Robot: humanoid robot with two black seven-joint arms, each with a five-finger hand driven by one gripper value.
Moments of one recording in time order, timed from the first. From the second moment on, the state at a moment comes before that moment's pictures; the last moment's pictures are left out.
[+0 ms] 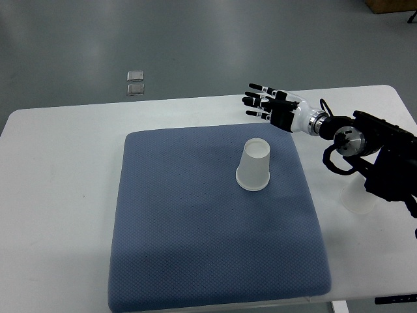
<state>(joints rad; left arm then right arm) 0.02 0.00 -0.02 -0.17 0.12 -0.02 0.10 0.92 -0.21 0.42 0.59 0.06 0.30 0.01</state>
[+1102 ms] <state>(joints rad) 0.02 0.00 -0.01 -0.16 0.12 -0.02 0.10 0.95 -0.25 0.44 0.59 0.07 0.39 0.01</state>
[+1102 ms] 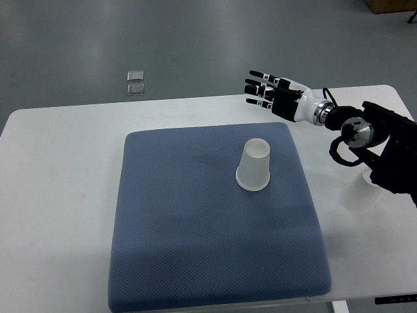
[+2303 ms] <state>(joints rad) 0.02 0.00 -0.01 -0.16 0.12 -0.02 0.10 1.03 -0.73 0.35 0.83 -1.05 0.59 0.23</state>
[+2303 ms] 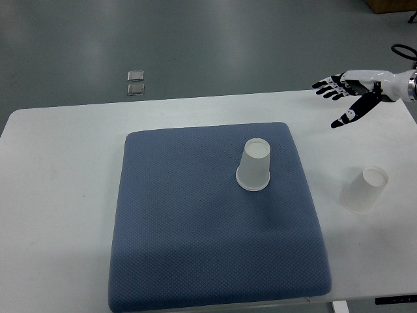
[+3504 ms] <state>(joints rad) 0.02 0.00 -0.01 -0.16 0.12 -0.02 0.10 0.90 -1.01 -0.03 1.19 -1.23 0.12 0.40</state>
